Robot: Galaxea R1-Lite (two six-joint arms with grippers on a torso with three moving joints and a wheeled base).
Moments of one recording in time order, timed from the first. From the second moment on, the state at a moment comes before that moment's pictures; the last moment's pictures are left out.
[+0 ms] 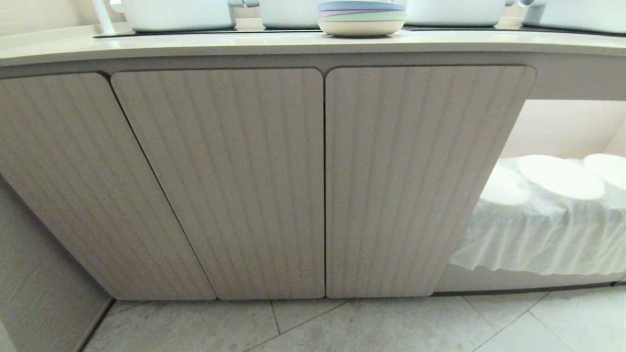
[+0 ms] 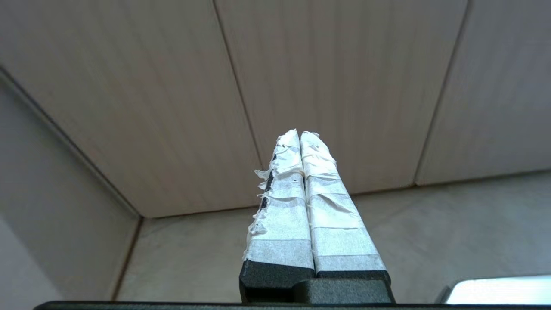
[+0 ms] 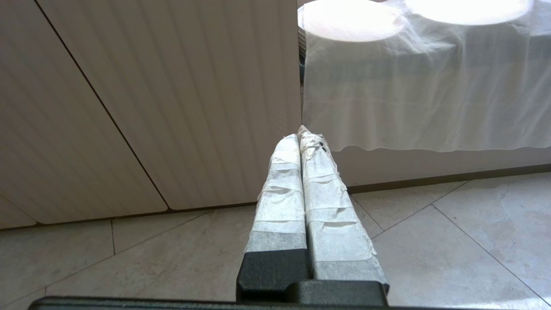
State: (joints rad) left arm -0.01 0.06 0.00 -0.03 -0.02 0.14; right arm 0.00 0.00 0.00 -0.01 -0.06 0.09
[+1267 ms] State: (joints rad) left arm 0.00 0.00 0.00 0.01 -0.03 0.12; right arm 0.00 0.00 0.00 -0.01 -0.06 0.09
